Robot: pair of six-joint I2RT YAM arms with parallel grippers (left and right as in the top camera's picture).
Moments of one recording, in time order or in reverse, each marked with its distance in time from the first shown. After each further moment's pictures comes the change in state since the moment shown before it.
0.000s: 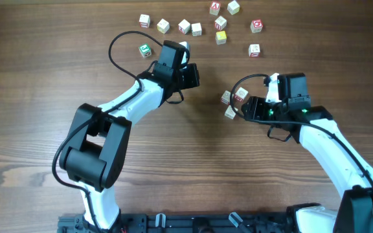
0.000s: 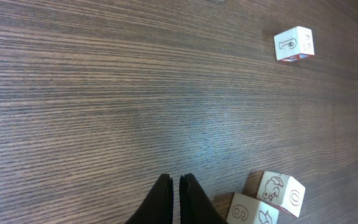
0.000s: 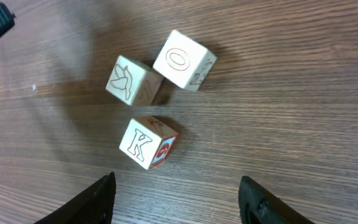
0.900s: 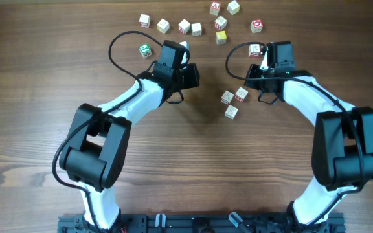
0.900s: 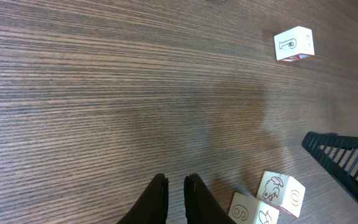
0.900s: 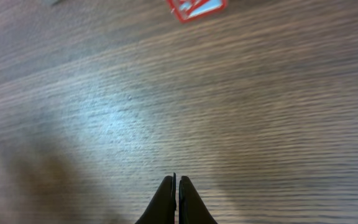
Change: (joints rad) left arm 0.000 0.000 0.000 0.000 0.000 0.000; right arm -0.026 0.467 0.341 0.167 0.118 0.055
